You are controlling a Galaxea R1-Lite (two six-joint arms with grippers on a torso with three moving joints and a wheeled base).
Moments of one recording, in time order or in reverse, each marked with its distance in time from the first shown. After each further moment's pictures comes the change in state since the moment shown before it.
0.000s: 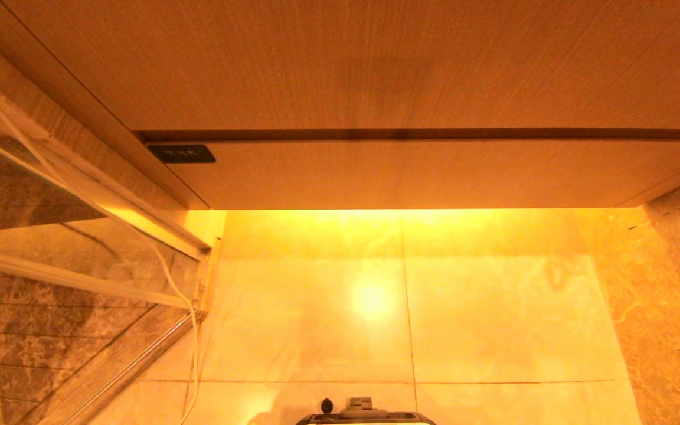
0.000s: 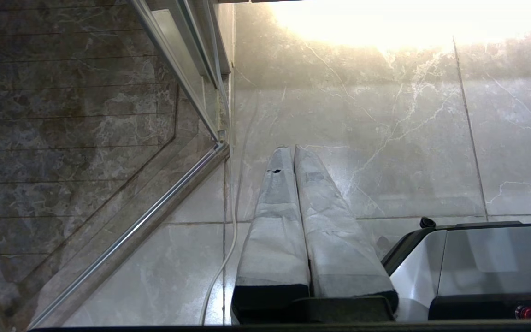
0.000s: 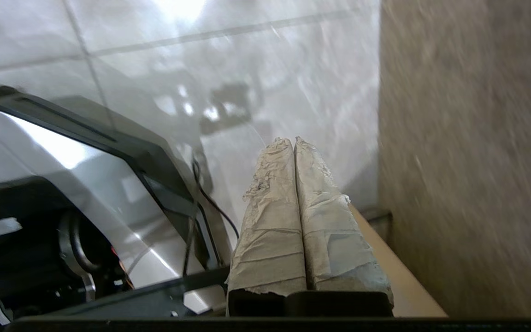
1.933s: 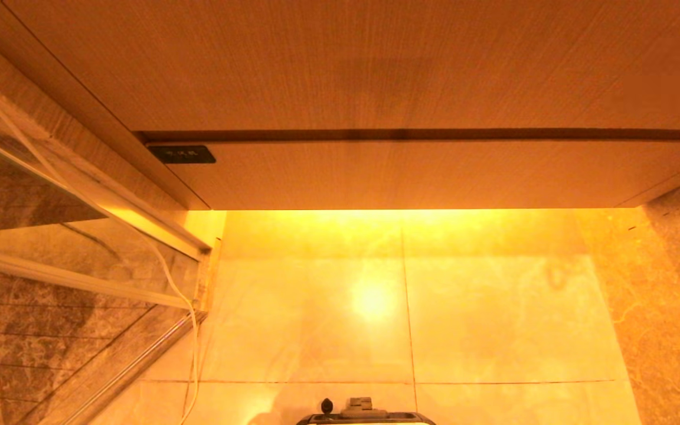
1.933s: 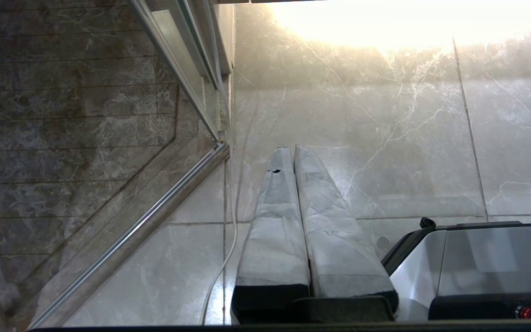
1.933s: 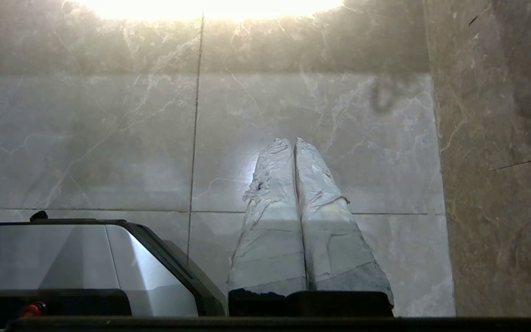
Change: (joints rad) left arm 0.000 0.000 0.000 0.000 0.000 0.001; right arm -0.042 -0.514 0.198 -0.317 0.288 -0.113
